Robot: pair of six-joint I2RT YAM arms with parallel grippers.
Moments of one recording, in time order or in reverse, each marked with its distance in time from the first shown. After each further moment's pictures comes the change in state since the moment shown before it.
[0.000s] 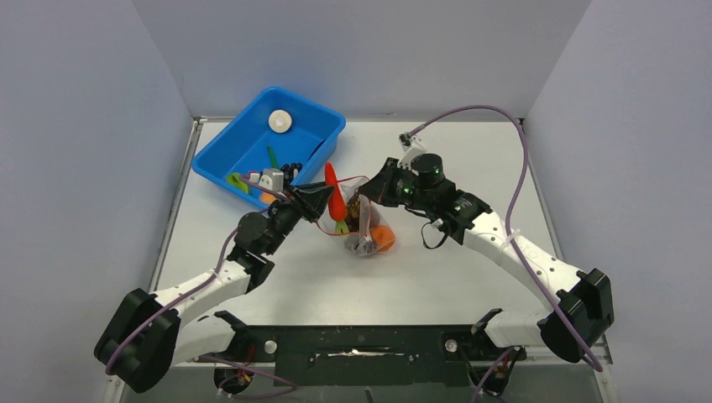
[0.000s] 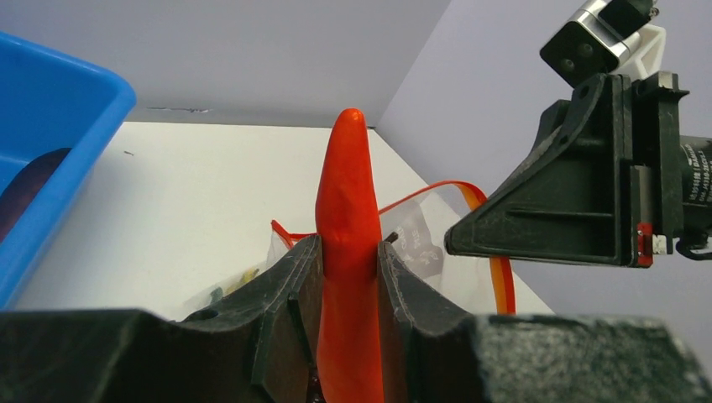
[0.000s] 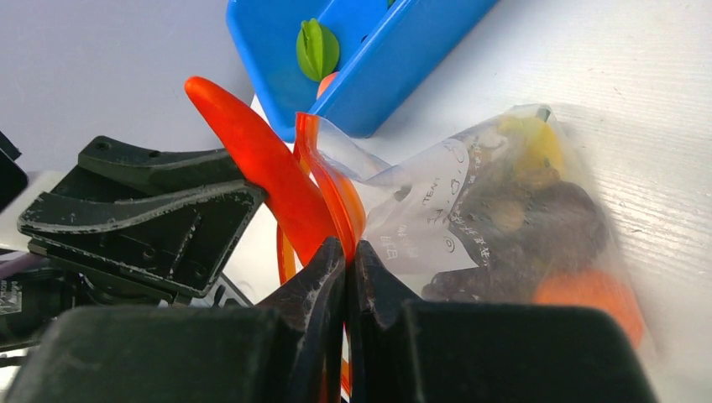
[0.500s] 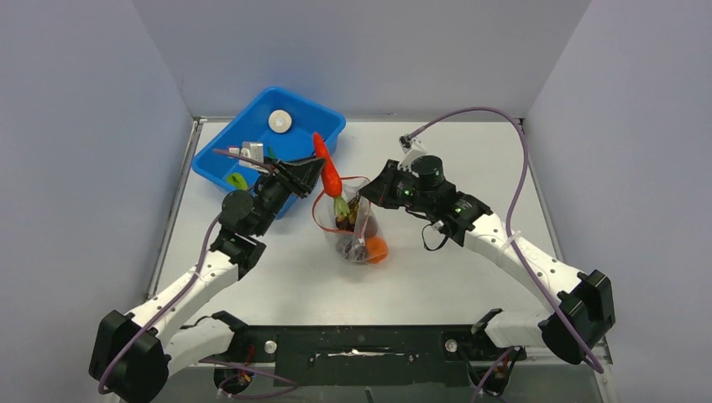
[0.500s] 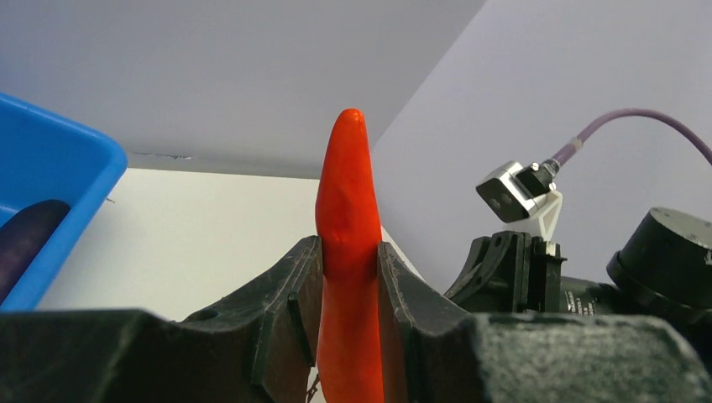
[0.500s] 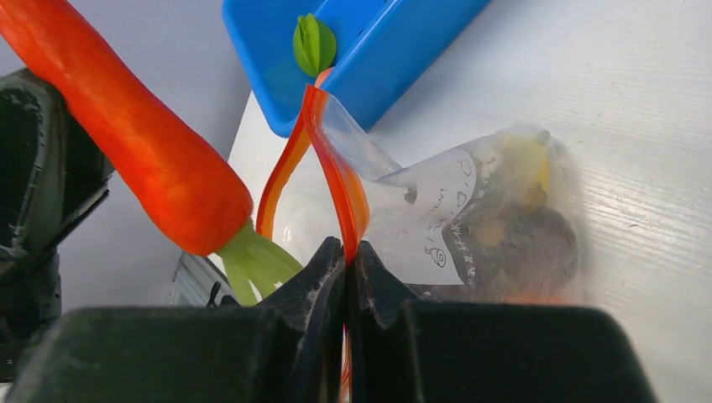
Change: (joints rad) left arm 0.068 -0.079 0.233 -0.266 -0.002 -0.151; right arm 0.000 -0.011 -0.016 0.001 0.003 -0.009
